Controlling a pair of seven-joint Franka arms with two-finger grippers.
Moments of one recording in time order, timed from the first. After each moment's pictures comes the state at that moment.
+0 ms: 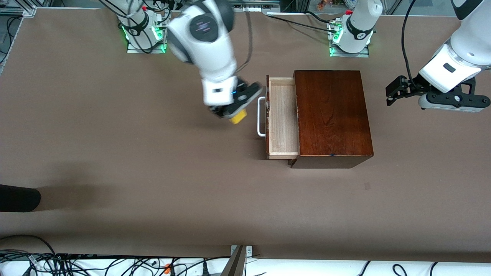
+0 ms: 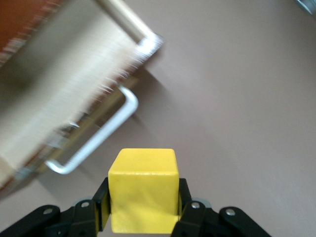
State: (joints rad) left arm -0.08 0.01 -0.06 -1.63 0.01 1.68 -0.05; right arm 0.58 0.47 0.27 -1.42 -0.13 2.05 0.02
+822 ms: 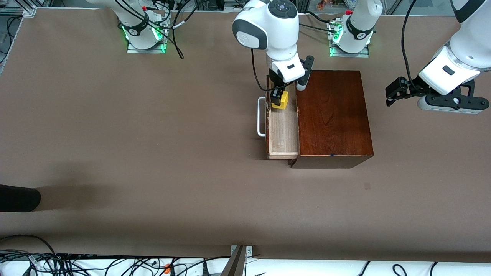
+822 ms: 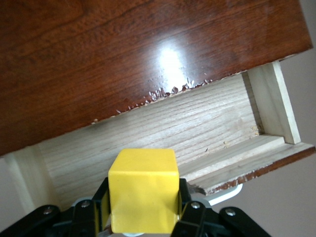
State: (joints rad) left arm -0.08 0.02 -0.06 -1.62 0.01 1.67 -0.05; right arm 0.82 0.72 0.26 -1.16 -0.32 2.03 -0.13
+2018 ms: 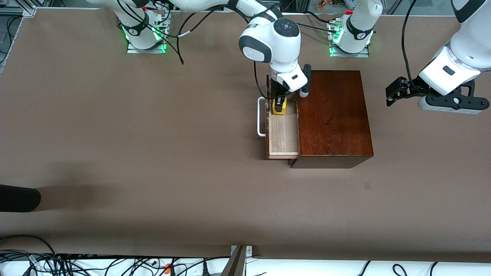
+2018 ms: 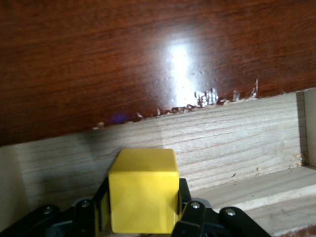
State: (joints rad) left arm -0.08 0.02 -0.06 -1.62 0.01 1.67 -0.05; right arm 0.85 0.81 0.24 -1.16 -0.34 2.09 -0.25
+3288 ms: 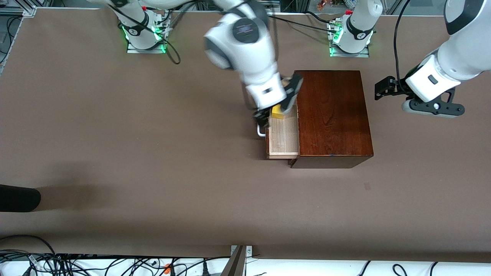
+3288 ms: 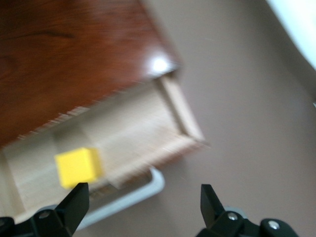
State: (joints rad) left arm -0.09 0.07 -0.07 -1.62 -0.06 1.55 -0.01; right arm 0.59 0.69 0.22 -1.01 -0.03 1.97 -0.30
